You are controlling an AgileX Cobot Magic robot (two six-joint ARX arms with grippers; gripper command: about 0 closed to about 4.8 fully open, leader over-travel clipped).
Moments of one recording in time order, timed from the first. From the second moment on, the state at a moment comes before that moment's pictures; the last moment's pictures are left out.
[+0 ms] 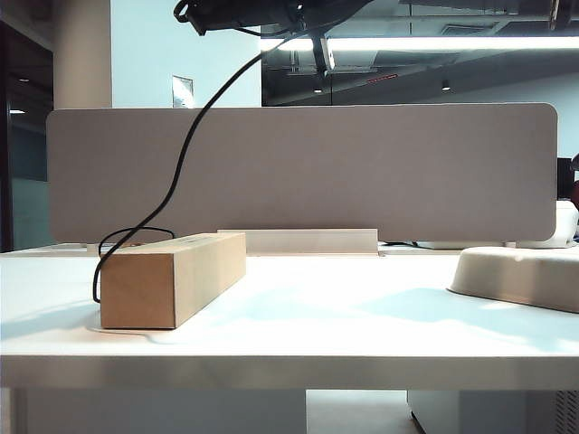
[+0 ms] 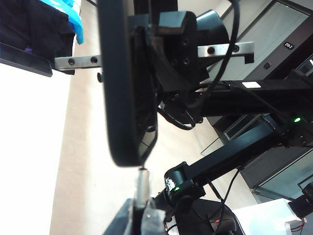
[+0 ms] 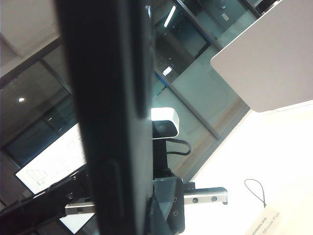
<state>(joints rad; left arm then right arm) -0.55 1.94 1.78 -0.22 1.39 -0.22 -0.04 1.24 0.72 1.02 -0.92 1.16</state>
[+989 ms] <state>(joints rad) -0.56 1.94 1.78 -0.17 1.37 -0.27 -0.04 1.24 0.72 1.04 -0.91 1.16</state>
